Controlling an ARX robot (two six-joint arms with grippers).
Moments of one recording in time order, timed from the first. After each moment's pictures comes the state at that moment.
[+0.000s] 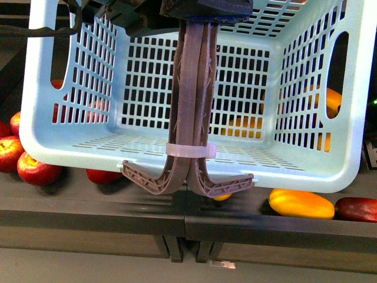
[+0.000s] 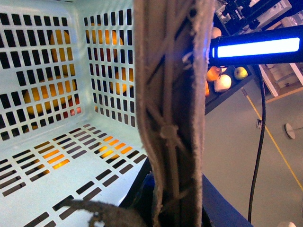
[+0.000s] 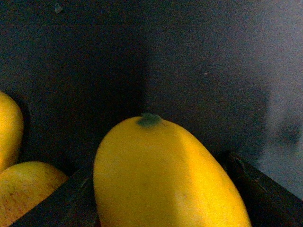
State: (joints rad) left arm -0.47 1.59 0.95 0.10 0.61 -0.29; right arm -0.16 2.72 1.76 -0.15 0.17 1.41
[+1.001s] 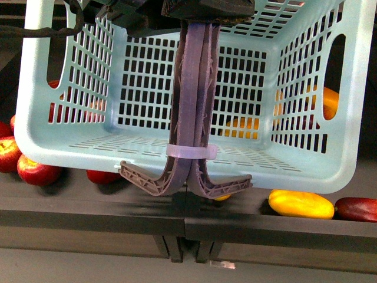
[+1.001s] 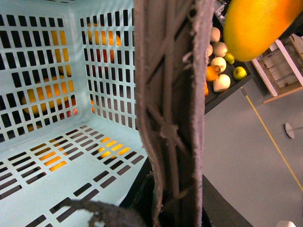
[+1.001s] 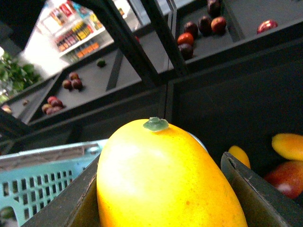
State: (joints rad) left arm -0.47 1.59 0.95 0.10 0.61 -0.29; right arm 0.12 1.33 0.72 0.47 -0.05 0.45
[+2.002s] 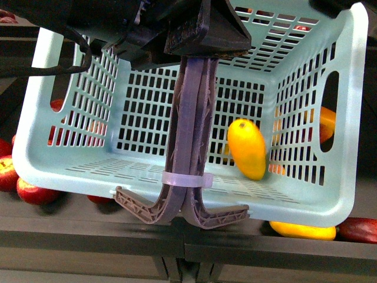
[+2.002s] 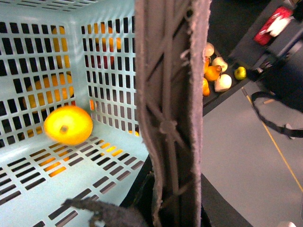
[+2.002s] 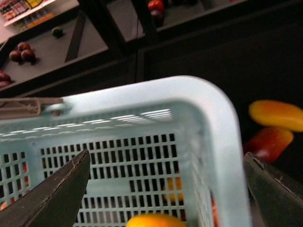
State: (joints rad) left arm -0.47 1.59 0.95 0.10 0.60 -0.30; right arm 0.30 1.46 0.72 0.49 0.27 0.42
